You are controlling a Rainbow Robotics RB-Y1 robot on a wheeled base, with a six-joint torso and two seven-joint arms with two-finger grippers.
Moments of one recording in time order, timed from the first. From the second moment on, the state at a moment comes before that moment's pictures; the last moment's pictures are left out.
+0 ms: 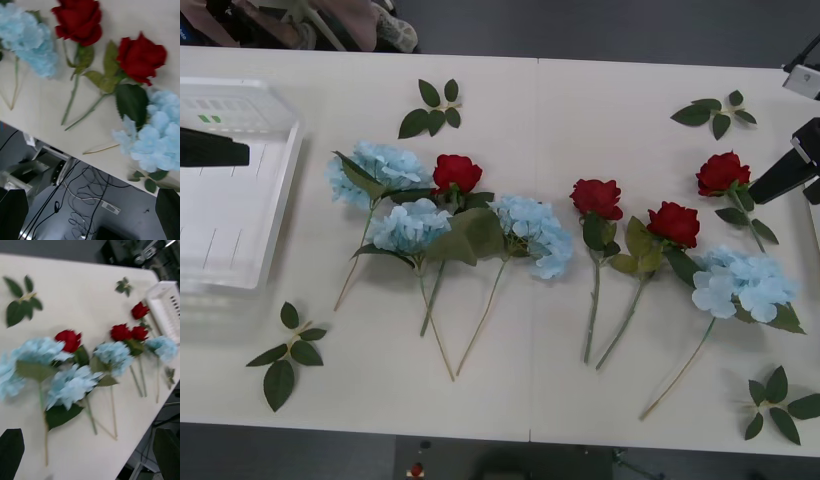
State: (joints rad) right arm -0.74 -1.17 0.21 -1.58 -1.57 1.79 1.36; left arm -0.30 1.34 -0.12 -1.54 2.21 1.11 -2.17
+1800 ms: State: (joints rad) right arm -0.95 -0.74 0.80 -0.69 -0.83 0.99 1.36; left arm -0.89 0.79 -0.87 -1.00 1.43 0.78 -2.17
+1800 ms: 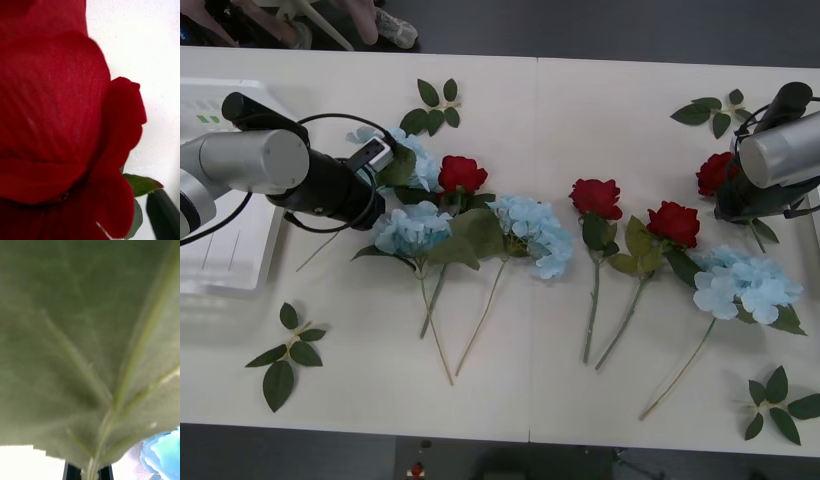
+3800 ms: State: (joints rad) right arm -0.92 -1.03 0.81 -0.52 -0.71 0.75 1.40; left arm -0.67 1.19 -0.40 -1.42 1.52 1.05 -1.76
